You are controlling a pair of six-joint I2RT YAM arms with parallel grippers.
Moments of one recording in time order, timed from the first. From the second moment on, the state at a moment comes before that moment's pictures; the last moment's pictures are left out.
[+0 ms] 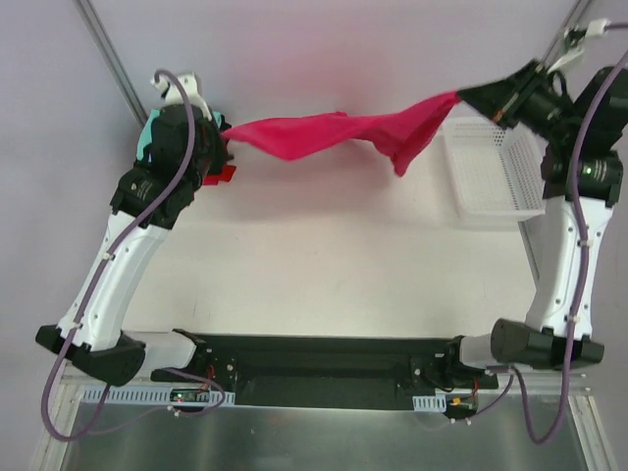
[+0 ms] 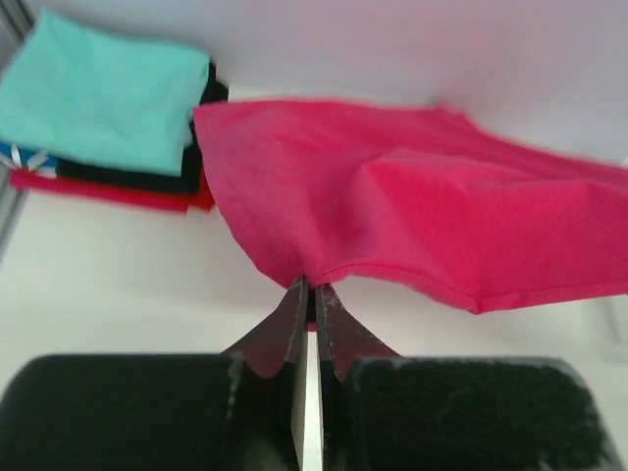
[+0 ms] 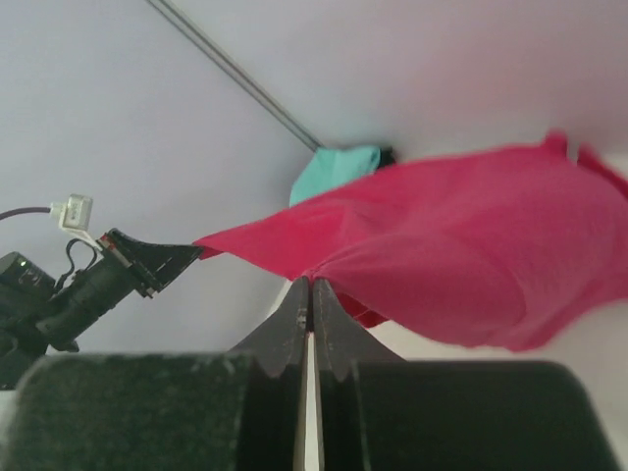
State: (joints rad) left arm -0.45 1.32 1.80 -0.76 -0.41 -0.35; right arm -0.16 1.46 2.00 -0.43 -0.86 0.77
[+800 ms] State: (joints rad) left arm -0.47 0.76 1.15 -1.27 -0.21 -0.78; right arm 0.08 0.63 0.90 -1.19 -0.59 0.38
